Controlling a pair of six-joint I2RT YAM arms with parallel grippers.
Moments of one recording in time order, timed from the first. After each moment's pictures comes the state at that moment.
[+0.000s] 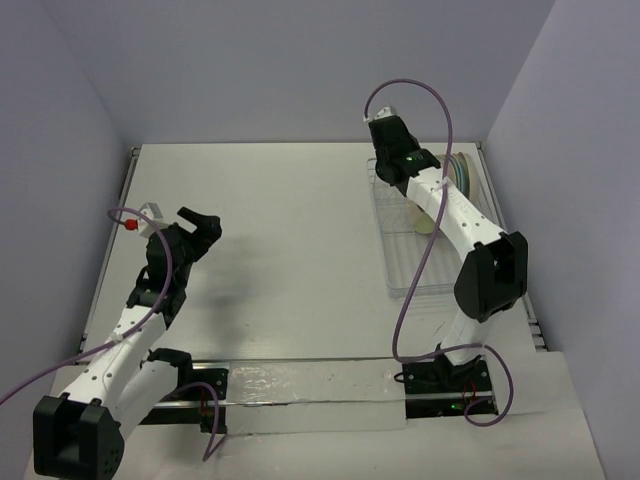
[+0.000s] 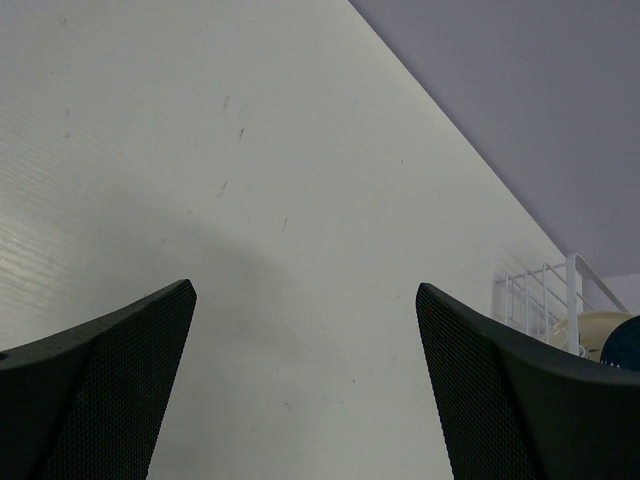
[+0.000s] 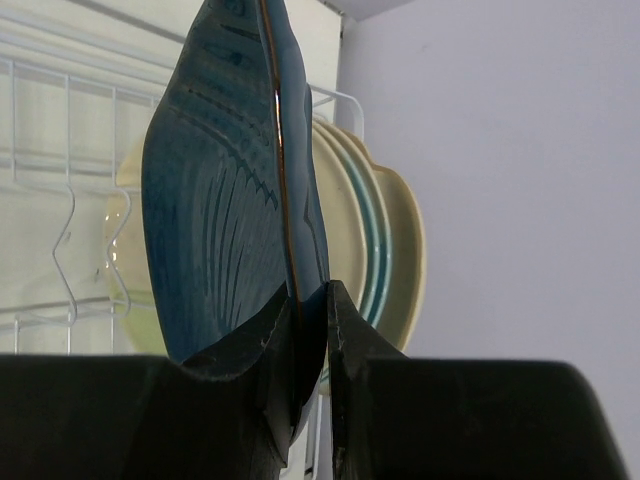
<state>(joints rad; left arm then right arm) -0.22 0.85 0.47 0.06 -0.26 -0.83 0.39 1.72 1.61 -0.56 0.81 -0.46</state>
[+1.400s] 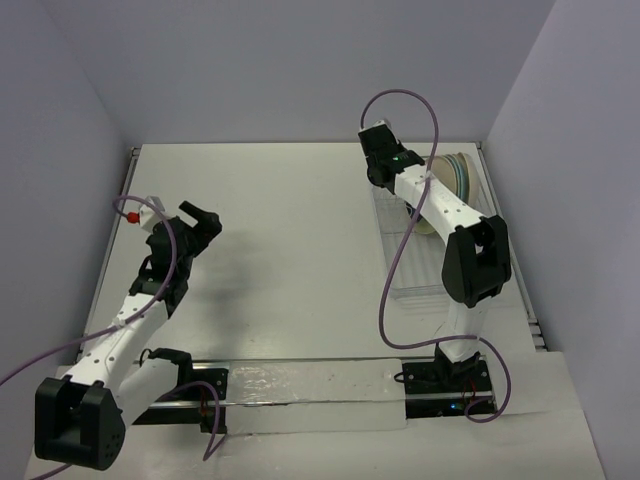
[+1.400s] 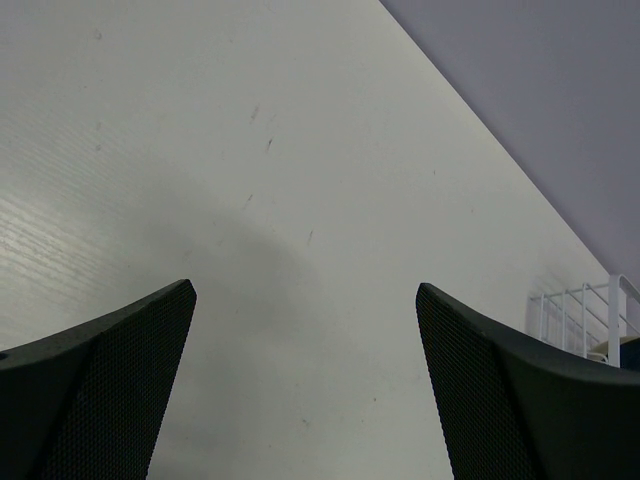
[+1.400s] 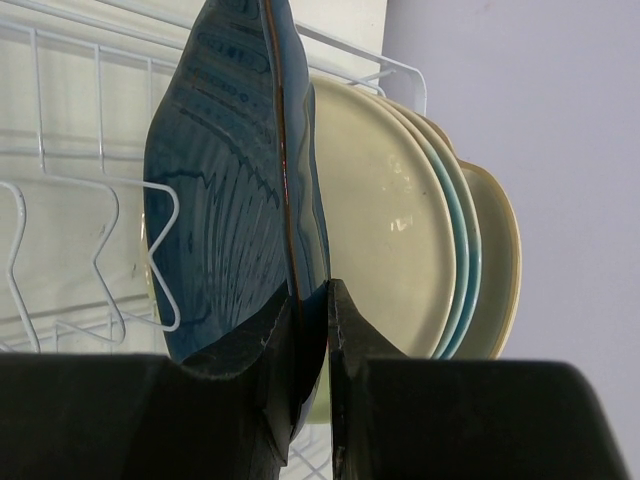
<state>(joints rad) -0.22 0.95 0.54 0.03 -0.31 -0.80 0.39 1.86 1.62 -0.61 0.82 -0.34</state>
